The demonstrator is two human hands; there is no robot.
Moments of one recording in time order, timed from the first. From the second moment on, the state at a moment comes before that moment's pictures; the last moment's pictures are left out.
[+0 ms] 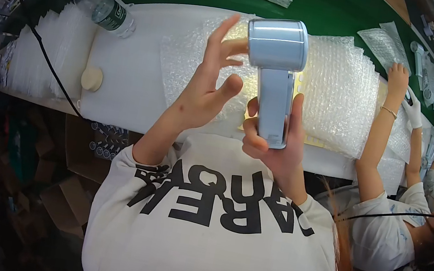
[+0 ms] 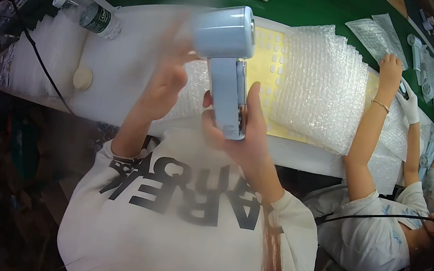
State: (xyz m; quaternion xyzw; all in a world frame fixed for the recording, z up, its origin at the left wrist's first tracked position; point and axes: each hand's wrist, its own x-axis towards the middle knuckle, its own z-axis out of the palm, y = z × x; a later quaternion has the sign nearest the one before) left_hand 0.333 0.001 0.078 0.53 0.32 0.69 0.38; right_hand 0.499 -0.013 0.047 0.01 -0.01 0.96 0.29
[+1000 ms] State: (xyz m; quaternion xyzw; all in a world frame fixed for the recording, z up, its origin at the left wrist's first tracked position) left_hand 0.326 -0.009 0.009 0.62 0.58 0.30 0.43; right_hand 0.510 -0.002 0.053 -0.25 -0.24 0.82 0.46
